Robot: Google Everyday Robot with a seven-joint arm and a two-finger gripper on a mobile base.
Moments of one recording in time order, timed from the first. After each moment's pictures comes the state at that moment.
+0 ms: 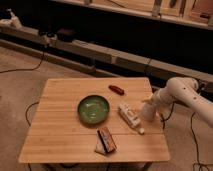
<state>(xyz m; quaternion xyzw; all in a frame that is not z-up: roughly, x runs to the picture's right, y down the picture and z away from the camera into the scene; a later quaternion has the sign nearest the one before) 0.288 0.110 0.843 -0.14 -0.21 -0.43 0.87</state>
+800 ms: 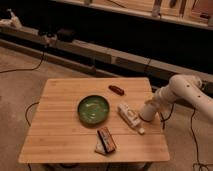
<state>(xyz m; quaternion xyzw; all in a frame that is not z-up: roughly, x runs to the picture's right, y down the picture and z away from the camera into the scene) 0.278 0.085 0.802 -0.12 -0.23 -0.44 0.86</state>
